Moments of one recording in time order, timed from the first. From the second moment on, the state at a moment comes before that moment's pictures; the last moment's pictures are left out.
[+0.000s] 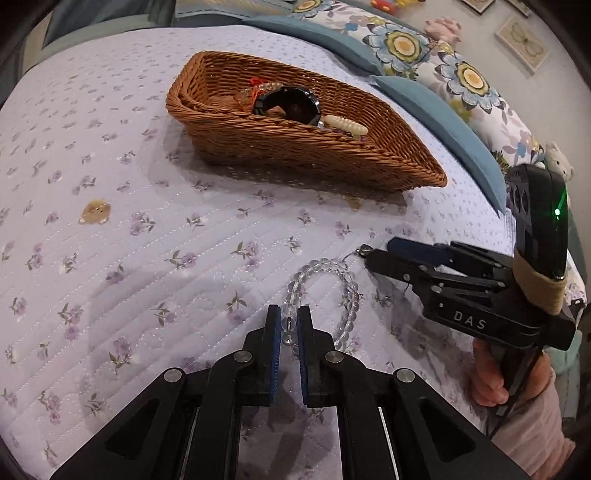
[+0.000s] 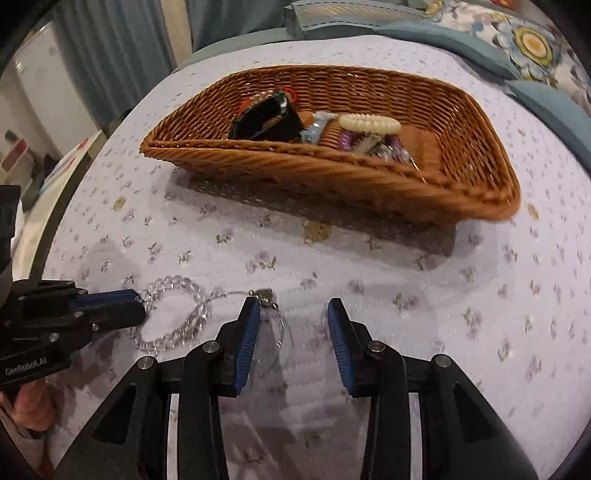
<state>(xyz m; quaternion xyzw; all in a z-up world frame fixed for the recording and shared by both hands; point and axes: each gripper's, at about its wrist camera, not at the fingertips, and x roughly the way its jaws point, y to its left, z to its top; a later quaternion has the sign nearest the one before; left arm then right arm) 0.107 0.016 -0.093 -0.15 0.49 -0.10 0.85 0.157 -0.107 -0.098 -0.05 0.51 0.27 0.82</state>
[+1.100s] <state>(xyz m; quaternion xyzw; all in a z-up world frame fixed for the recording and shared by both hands) 0.115 -0.007 -0.087 -0.06 0.46 -0.06 0.88 0.137 -0.154 -0.082 0.02 0.50 0.16 0.85</state>
